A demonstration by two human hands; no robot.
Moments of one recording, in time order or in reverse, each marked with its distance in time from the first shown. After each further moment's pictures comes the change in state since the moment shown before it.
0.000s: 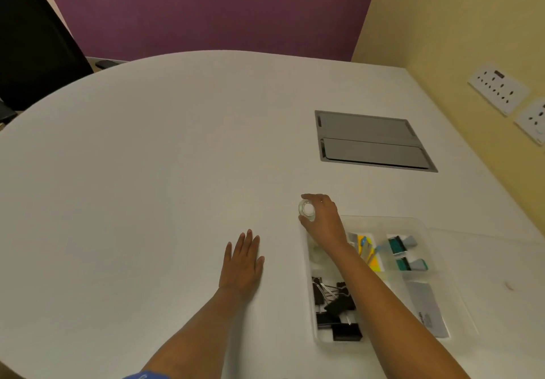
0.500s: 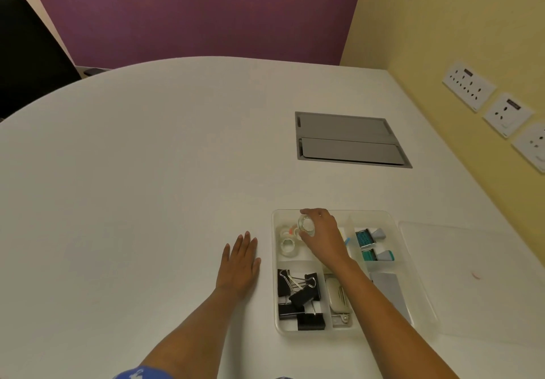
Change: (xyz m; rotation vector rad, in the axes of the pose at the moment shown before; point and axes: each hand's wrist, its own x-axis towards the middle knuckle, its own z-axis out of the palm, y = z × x) left_hand -0.005 0.057 0.018 0.038 -0.033 0.023; right_hand -0.037 0.061 -0.038 -0.051 -0.060 -0.005
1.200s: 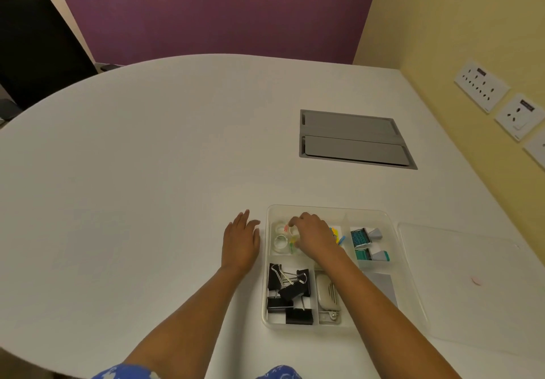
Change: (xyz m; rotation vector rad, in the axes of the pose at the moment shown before) left_hand 0.015 0.036 -0.028 -0.230 0.309 -0.081; right_hand 0.011 0.001 0.001 -0.488 -0.265 -0.168
